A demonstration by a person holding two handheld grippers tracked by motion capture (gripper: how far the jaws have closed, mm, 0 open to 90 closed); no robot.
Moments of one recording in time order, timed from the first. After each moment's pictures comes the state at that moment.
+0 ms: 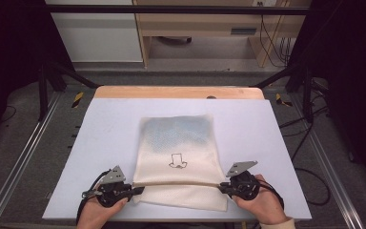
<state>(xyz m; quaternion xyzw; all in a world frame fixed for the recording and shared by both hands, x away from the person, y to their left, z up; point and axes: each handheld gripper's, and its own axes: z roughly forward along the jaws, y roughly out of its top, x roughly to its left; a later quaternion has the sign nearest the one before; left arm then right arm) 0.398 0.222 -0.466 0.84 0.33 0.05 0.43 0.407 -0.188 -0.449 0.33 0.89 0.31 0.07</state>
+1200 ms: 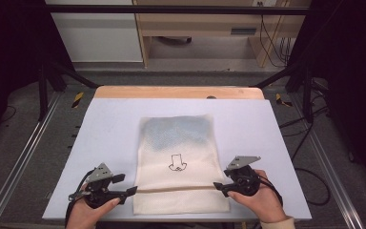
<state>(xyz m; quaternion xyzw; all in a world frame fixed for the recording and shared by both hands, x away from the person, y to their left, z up) 0.393 0.250 -0.447 0.81 0.39 0.11 0.43 0.416 -0.183 -0.433 0.37 0.86 0.34 0.11</state>
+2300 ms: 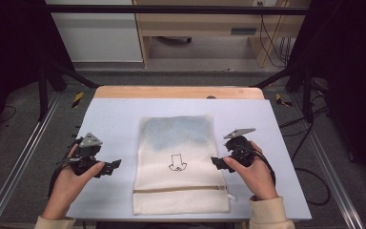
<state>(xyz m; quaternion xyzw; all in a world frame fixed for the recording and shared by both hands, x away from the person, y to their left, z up) 0.456 0.283 -0.398 0.82 0.43 0.18 0.34 0.479 -0.176 -0.407 0.45 0.82 0.31 0.15</state>
